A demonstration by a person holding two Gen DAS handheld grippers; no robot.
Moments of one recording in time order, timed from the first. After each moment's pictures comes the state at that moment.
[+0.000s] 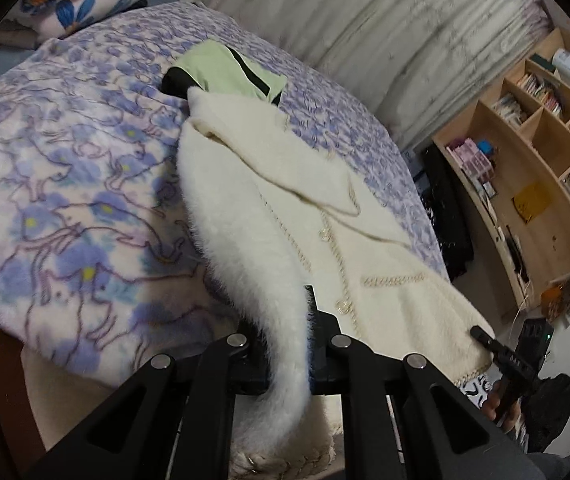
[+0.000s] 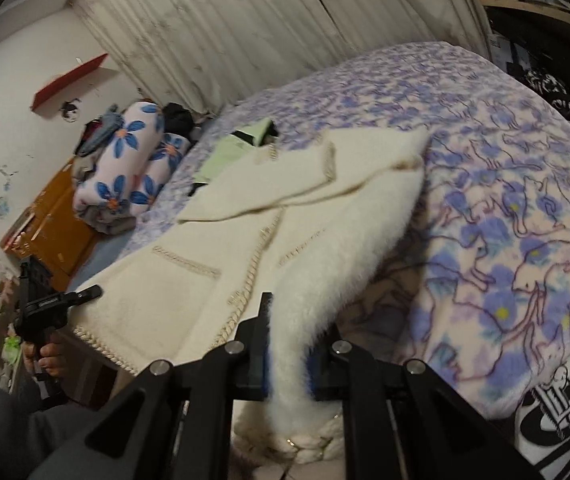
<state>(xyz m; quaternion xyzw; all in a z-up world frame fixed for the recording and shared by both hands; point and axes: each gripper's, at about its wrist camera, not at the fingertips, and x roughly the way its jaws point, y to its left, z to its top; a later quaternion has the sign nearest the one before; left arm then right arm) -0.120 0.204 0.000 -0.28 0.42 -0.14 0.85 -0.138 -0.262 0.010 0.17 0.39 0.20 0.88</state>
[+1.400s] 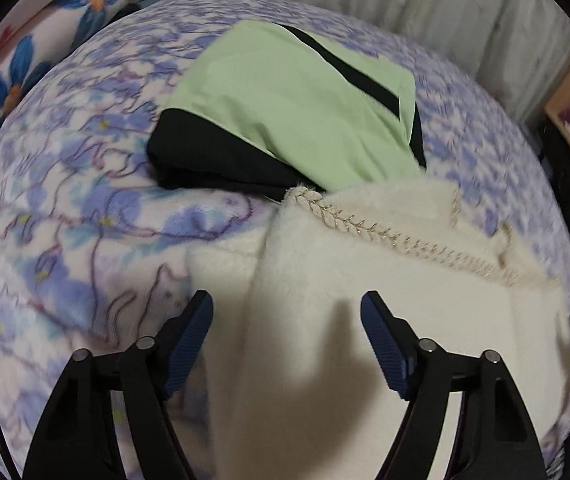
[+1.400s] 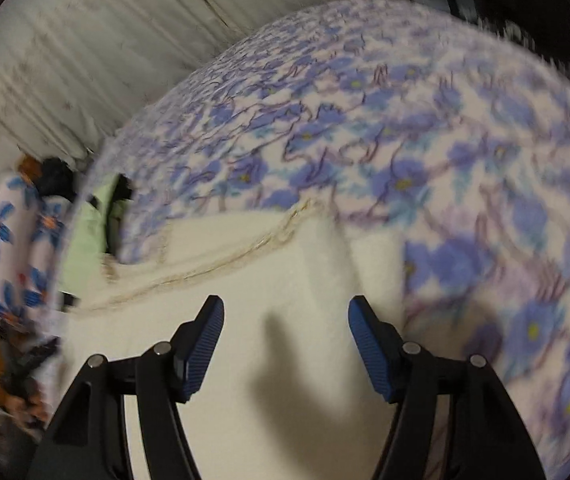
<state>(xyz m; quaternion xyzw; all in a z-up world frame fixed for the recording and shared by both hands) 0.263 0.225 -0.121 -0.11 0.51 -0.02 0.85 0.197 -0.312 -0.095 0.18 0.45 0.00 0.87</state>
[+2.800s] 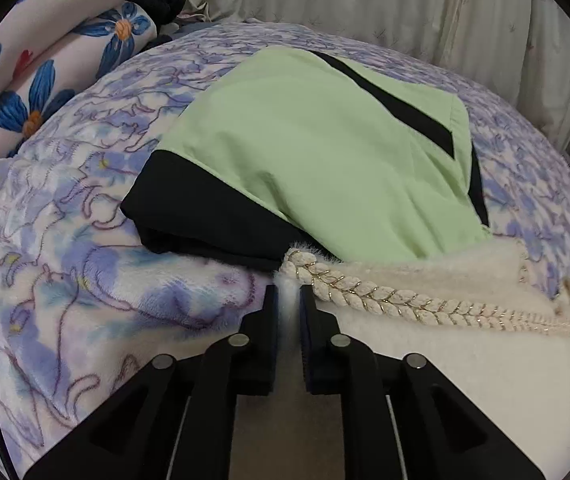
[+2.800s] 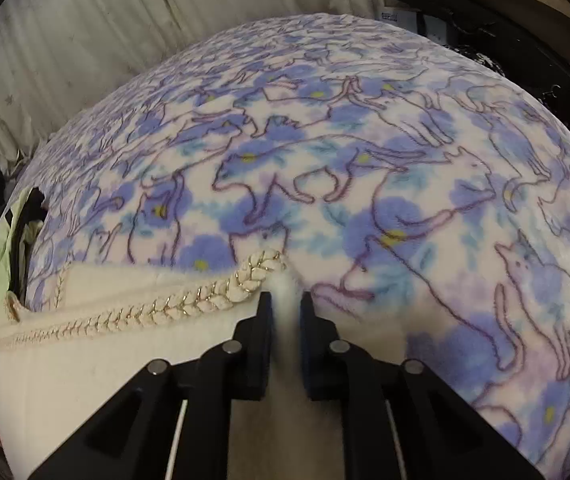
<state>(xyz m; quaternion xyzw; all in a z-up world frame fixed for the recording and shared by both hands) 0.312 0.213 -0.146 -0.11 0.44 0.07 0.89 0.262 -0.310 -0.135 0.16 0.45 -0.10 0.87</state>
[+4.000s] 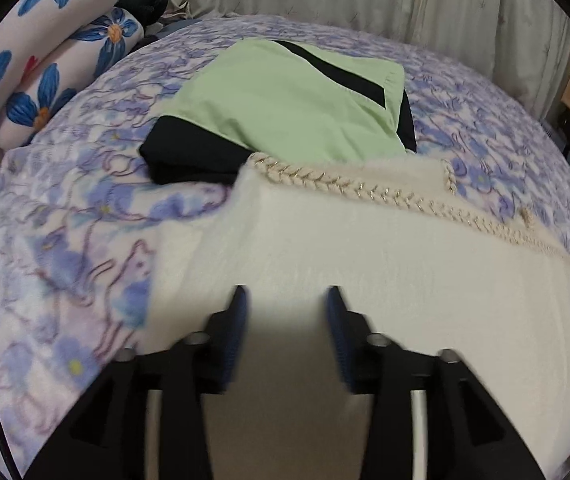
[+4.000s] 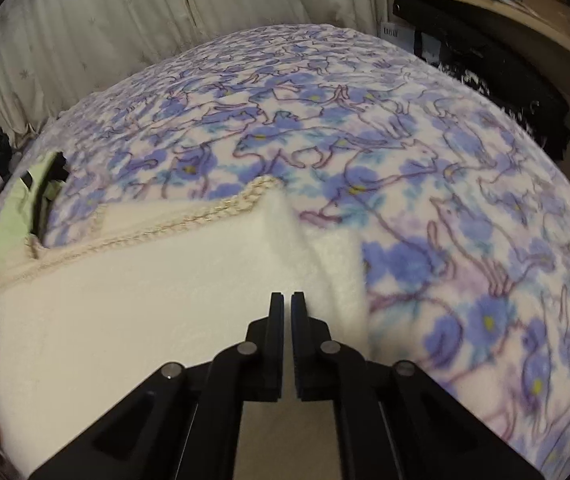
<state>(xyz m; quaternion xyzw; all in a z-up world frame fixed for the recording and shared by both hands) 0.230 0.168 -0.120 -0.07 0.47 0.06 0.88 0.177 -0.278 -0.102 0.13 0.45 -0.10 0.88</state>
